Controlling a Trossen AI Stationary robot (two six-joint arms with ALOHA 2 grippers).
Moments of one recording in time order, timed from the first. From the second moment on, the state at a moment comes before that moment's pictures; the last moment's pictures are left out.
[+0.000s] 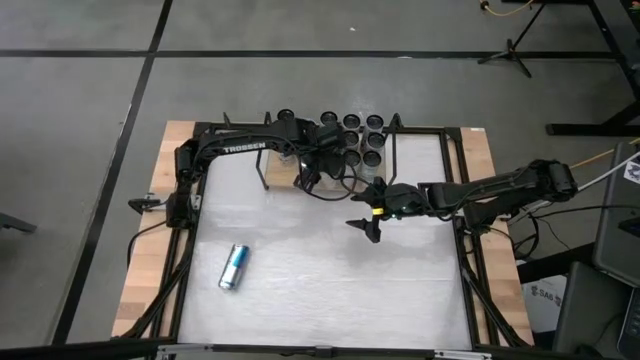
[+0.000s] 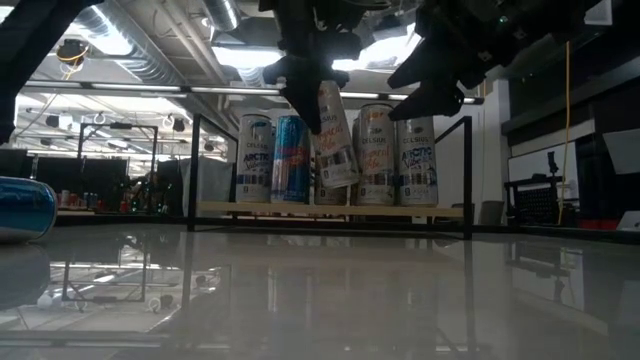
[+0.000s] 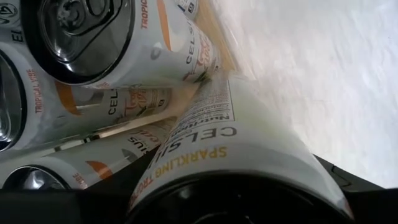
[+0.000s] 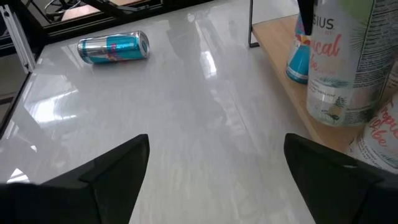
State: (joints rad) left arm 0.27 1.99 1.92 -1.10 -0.09 0.74; right arm 0.09 1.27 0.74 0.01 0.13 0.29
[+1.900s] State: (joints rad) left arm 0.27 1.99 1.92 -1.11 -0.09 0.74; right arm 0.08 1.73 0.74 0.54 0.55 0.17
